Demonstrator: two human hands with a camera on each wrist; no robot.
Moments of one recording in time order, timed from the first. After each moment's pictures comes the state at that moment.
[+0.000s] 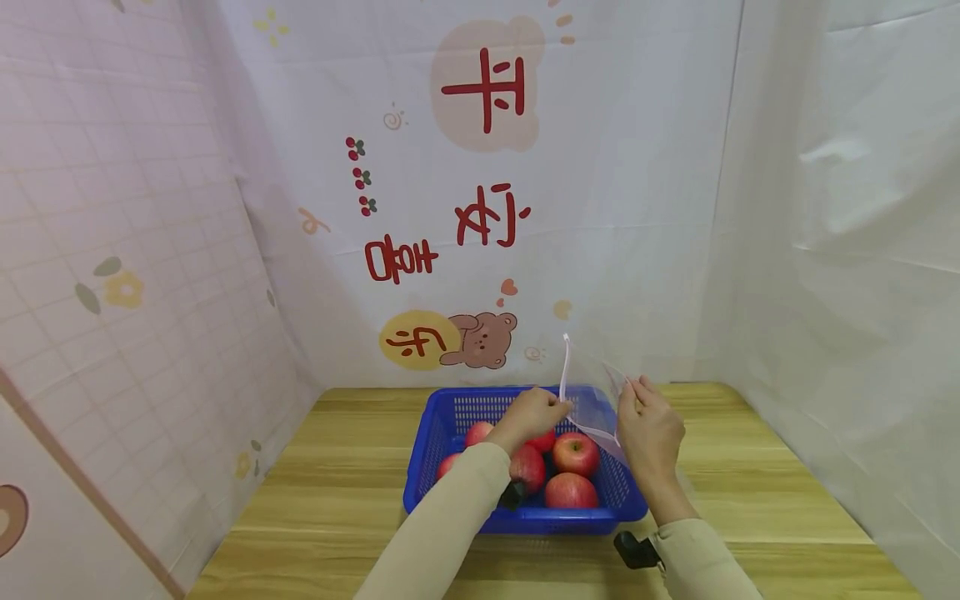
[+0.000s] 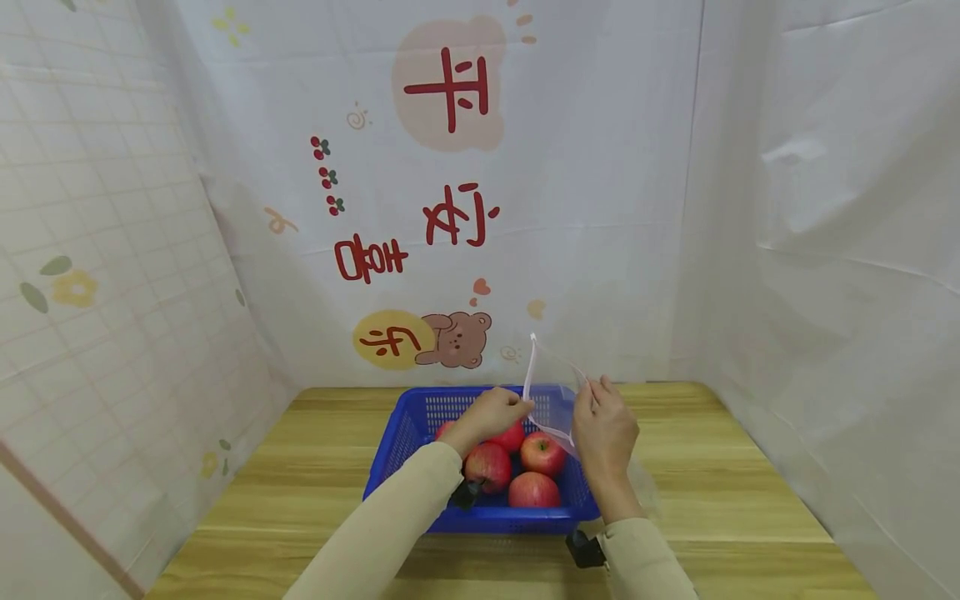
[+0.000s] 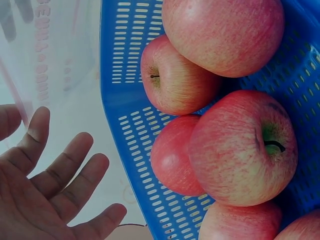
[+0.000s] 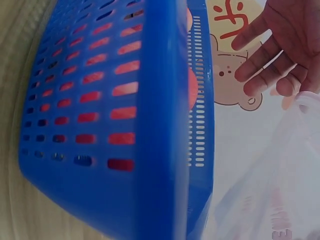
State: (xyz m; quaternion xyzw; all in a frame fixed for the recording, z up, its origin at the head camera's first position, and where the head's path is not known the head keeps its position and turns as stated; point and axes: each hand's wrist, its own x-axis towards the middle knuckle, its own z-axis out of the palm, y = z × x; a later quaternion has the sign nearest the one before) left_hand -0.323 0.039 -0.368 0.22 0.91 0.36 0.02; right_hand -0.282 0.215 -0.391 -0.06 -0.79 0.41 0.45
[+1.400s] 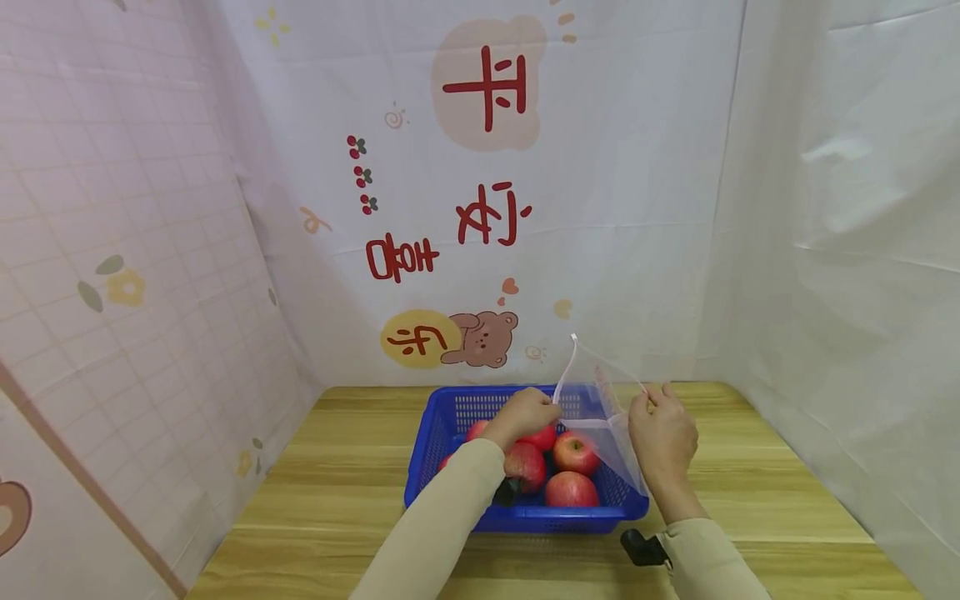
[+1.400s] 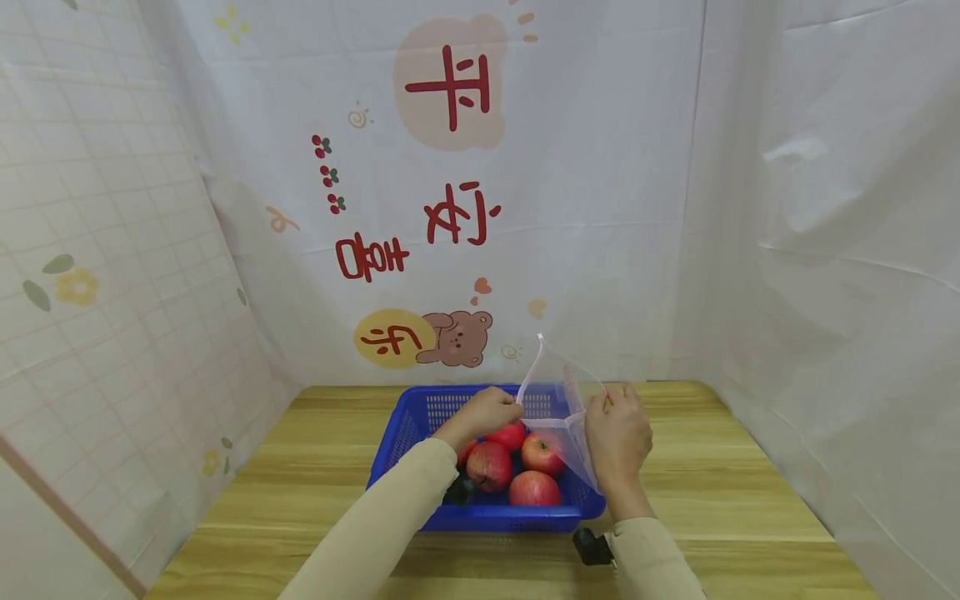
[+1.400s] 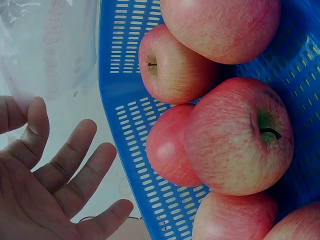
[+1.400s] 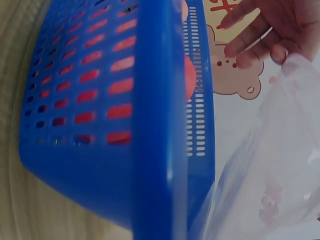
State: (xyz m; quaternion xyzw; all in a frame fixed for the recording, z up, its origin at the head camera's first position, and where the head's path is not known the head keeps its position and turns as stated) left_hand -0.325 0.032 -0.366 0.19 0.91 0.36 0.05; right_hand -0.276 0.228 -0.387 -0.14 -0.84 0.38 0.36
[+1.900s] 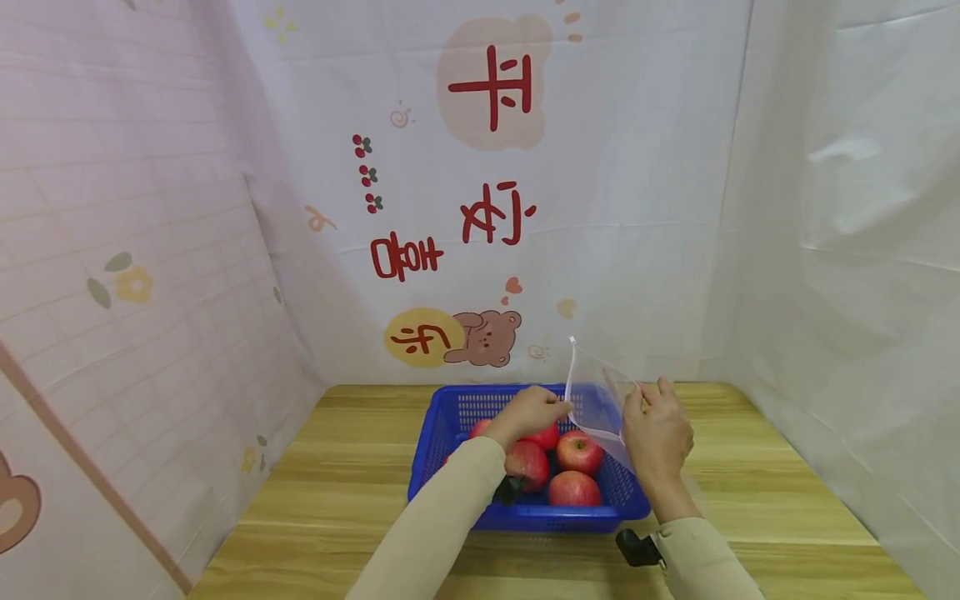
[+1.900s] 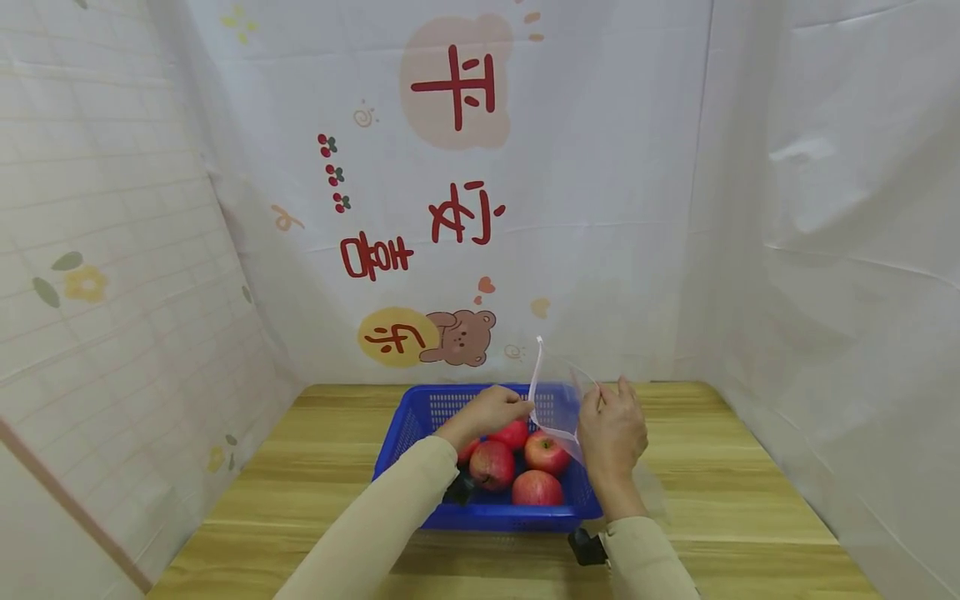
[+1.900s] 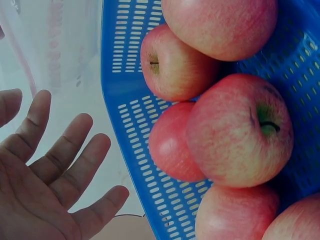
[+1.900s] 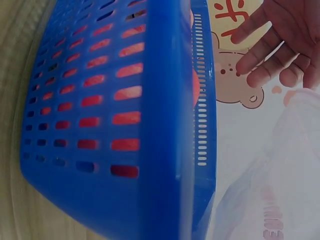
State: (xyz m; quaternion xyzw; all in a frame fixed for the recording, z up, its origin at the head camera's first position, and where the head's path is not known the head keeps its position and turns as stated) left_hand -0.322 0.027 -0.363 0.22 0.91 0.36 0.07; right_hand -0.277 0.214 -0.389 -0.12 -0.83 0.35 0.42
